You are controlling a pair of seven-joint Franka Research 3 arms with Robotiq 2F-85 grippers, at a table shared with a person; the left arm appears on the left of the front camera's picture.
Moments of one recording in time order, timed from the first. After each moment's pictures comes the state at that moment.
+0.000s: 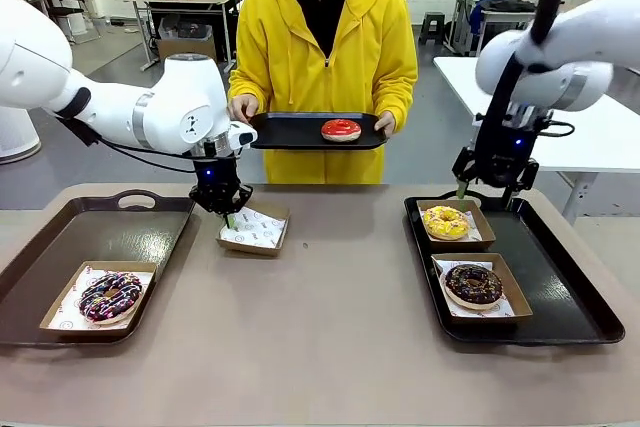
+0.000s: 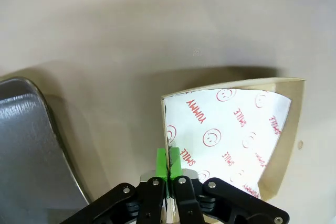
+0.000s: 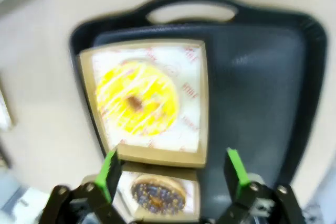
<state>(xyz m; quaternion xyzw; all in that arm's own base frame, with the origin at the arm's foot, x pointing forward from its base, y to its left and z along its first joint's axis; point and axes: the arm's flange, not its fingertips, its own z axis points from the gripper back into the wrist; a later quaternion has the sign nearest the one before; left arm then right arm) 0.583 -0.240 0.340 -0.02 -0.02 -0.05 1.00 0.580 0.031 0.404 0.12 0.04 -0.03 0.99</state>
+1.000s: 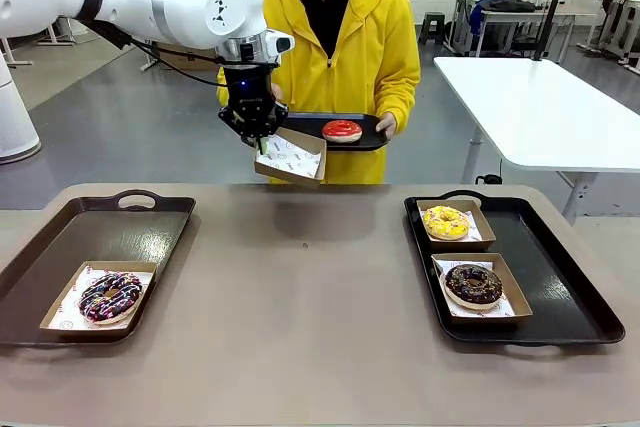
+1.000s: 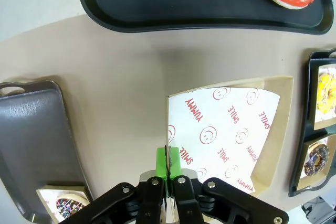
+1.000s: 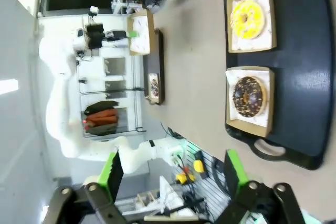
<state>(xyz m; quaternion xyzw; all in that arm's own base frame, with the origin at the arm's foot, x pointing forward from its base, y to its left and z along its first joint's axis) 0.591 -0.315 0.498 -0.03 -0.06 -0.03 1.00 0.368 -0.203 0.495 0.54 -0.08 -0.06 0.84</state>
